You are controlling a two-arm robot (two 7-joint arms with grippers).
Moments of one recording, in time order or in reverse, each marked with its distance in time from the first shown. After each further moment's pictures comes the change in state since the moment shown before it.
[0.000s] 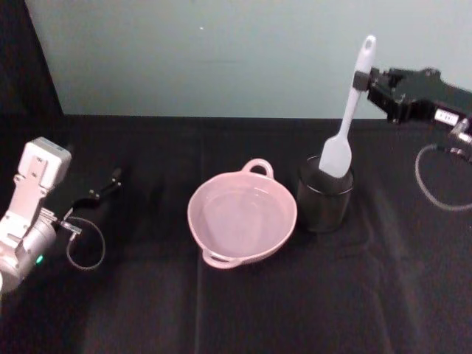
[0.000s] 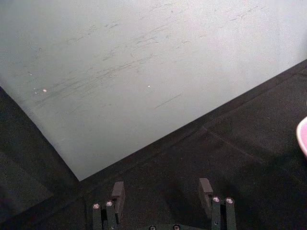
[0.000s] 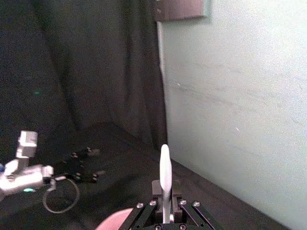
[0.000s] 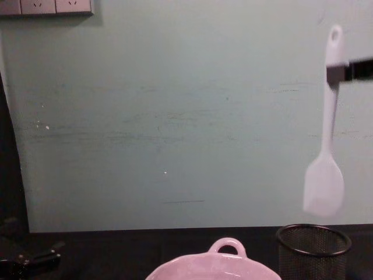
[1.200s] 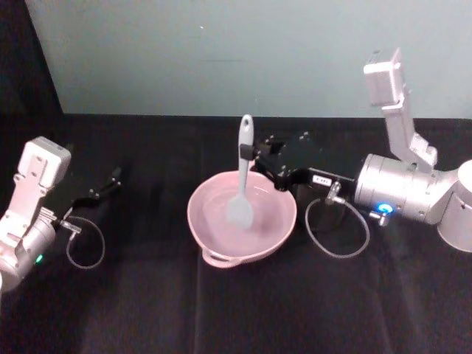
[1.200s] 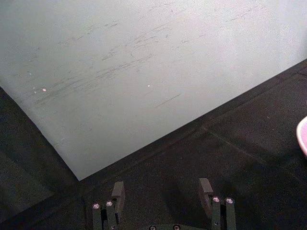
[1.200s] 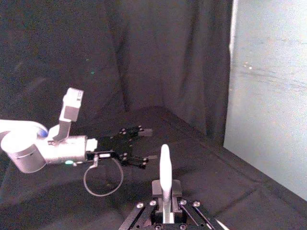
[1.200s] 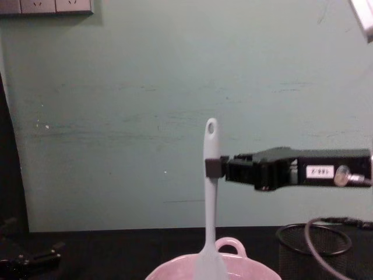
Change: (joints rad) left arm 0.000 0.000 0.000 0.000 0.000 0.000 0.000; right arm 0.150 -0.242 -0.331 0.281 -0.191 -0.201 0.166
